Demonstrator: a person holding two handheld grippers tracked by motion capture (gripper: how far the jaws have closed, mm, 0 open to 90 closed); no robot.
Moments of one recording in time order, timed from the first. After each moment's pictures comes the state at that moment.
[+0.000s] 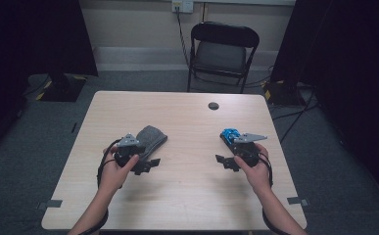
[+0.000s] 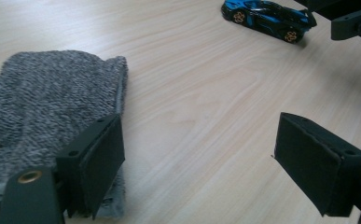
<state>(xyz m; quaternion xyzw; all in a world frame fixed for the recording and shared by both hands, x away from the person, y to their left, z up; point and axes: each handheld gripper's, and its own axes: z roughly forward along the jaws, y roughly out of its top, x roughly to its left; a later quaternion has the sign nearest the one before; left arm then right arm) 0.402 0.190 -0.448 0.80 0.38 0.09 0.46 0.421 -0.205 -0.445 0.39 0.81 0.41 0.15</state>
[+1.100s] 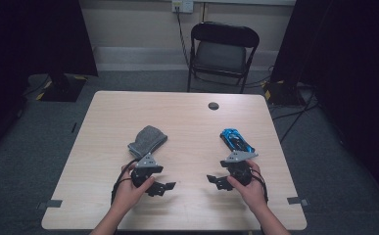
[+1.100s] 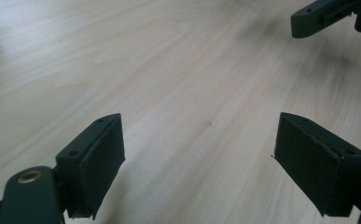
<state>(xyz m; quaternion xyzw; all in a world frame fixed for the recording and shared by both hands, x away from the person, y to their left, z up) 0.362 0.143 -0.483 0.84 0.32 0.04 0.45 0.377 -0.183 -0.468 0.34 0.84 0.41 0.11</state>
